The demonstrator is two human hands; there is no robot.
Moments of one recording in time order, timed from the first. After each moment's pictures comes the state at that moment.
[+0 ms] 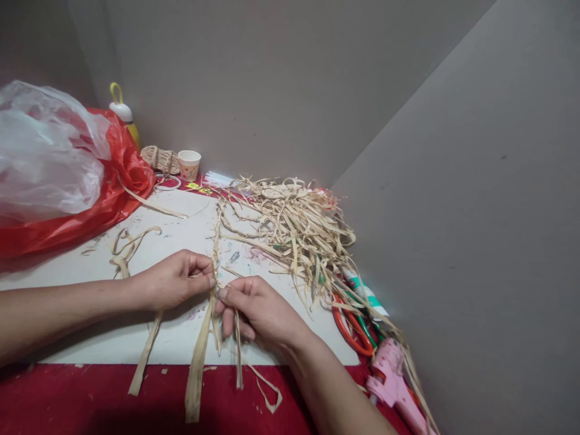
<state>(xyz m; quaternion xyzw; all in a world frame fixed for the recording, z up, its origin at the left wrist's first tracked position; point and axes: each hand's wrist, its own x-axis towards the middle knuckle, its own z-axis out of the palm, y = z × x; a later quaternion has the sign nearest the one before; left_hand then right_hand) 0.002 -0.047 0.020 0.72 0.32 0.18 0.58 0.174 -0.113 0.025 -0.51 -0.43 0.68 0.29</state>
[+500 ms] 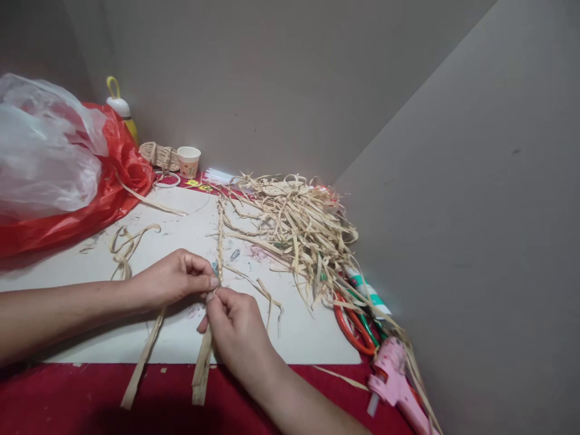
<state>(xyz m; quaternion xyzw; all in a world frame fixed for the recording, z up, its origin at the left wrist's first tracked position) 0.005 -0.048 0.014 0.63 0.32 0.20 0.68 0.134 -0.136 0.015 -0.65 -0.56 0.41 0.31</state>
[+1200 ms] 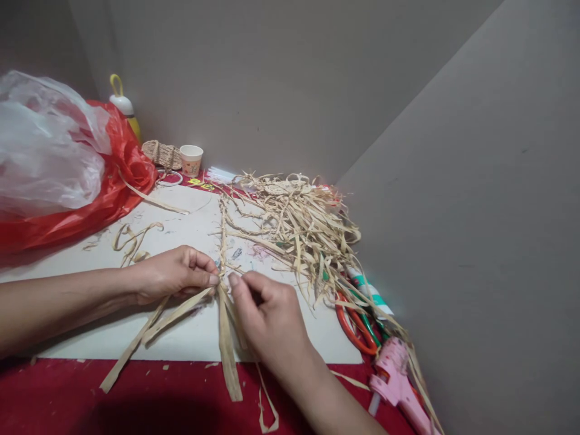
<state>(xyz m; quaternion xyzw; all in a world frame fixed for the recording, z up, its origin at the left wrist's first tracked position) 0.002 -0.046 0.031 0.55 0.33 0.12 0.76 0.163 -0.135 0.041 -0.63 -0.66 0.24 0.34</state>
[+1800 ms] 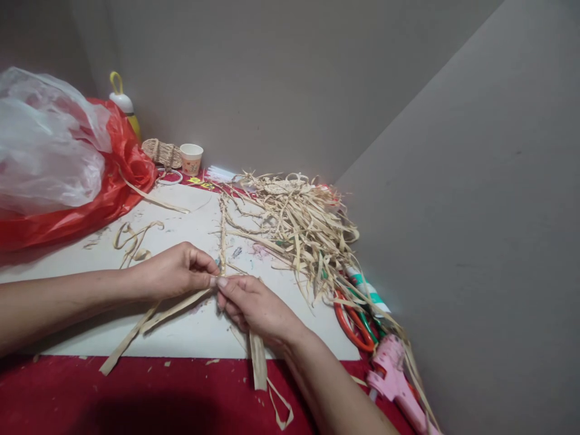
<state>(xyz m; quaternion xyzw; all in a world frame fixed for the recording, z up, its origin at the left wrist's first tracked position) -0.002 -0.041 0.024 0.71 0.30 0.14 0.62 0.169 -0.113 0.018 -0.50 -0.42 0.70 0.28</state>
